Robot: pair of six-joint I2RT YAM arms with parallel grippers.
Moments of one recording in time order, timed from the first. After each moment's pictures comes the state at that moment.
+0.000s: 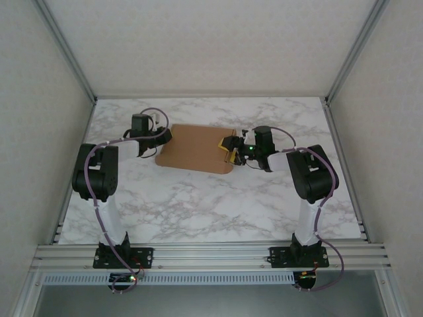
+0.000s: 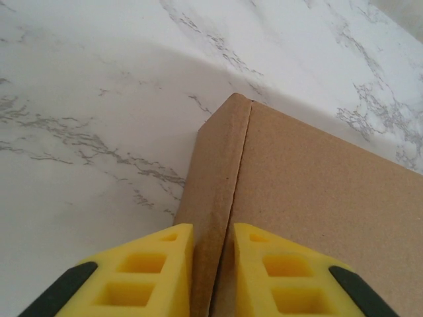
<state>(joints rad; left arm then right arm) -0.07 1.96 1.12 0.12 0.37 -0.48 0.35 1.96 0.94 0.52 -0.84 1.15</state>
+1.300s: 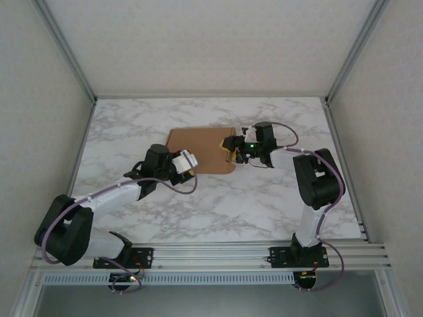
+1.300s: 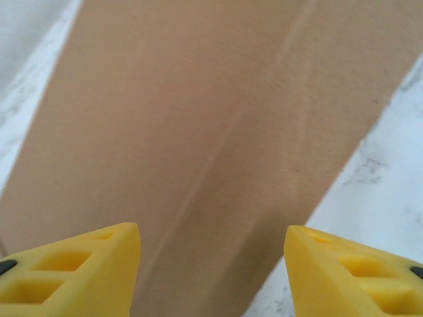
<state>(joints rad) -0.48 1.35 0.65 0.06 0.24 0.62 0.35 1.87 0.99 0.23 -0.84 0.99</state>
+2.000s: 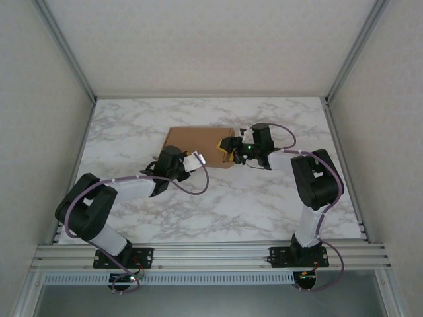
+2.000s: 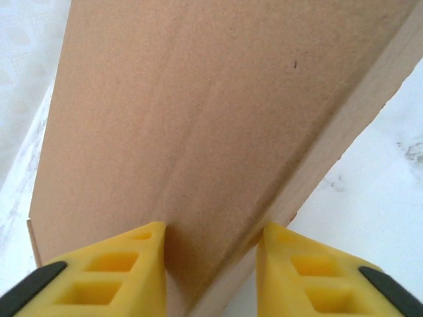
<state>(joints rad) -0.53 1.57 0.68 0.29 -0.03 0.71 0.39 1.87 0.97 0.30 -0.80 1.03</state>
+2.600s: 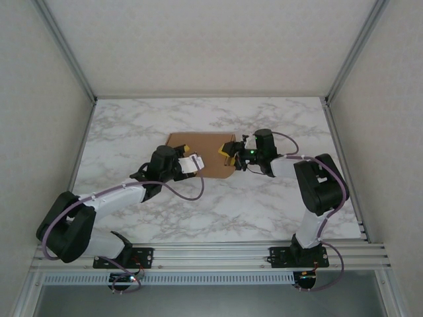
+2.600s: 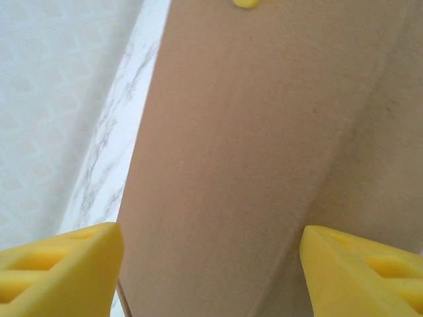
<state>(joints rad) -0.56 1.37 0.66 0.18 0.02 0.85 0.39 1.80 0.85 0.40 -0.84 1.22</state>
